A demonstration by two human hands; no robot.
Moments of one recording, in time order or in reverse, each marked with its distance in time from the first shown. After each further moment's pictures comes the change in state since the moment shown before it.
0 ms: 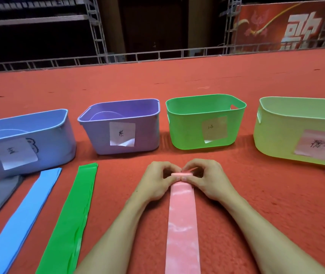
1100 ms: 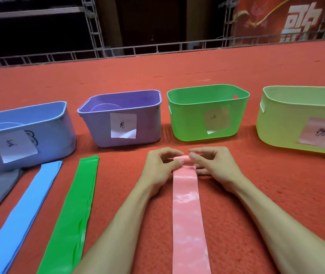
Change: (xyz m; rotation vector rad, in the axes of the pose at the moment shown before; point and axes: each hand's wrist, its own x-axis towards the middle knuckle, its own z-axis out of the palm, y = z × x) left_hand -0.004 0.011 0.004 -0.382 0.130 -0.070; right_hand -0.005 -0.020 -0.005 0.563 0.037 0.348
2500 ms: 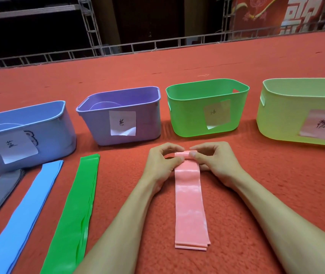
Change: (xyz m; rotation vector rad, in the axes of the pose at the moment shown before) left_hand -0.001 0.000 0.004 -0.024 0.042 -0.060; right_hand 0.000 0.005 0.002 -0.006 0.026 -0.040
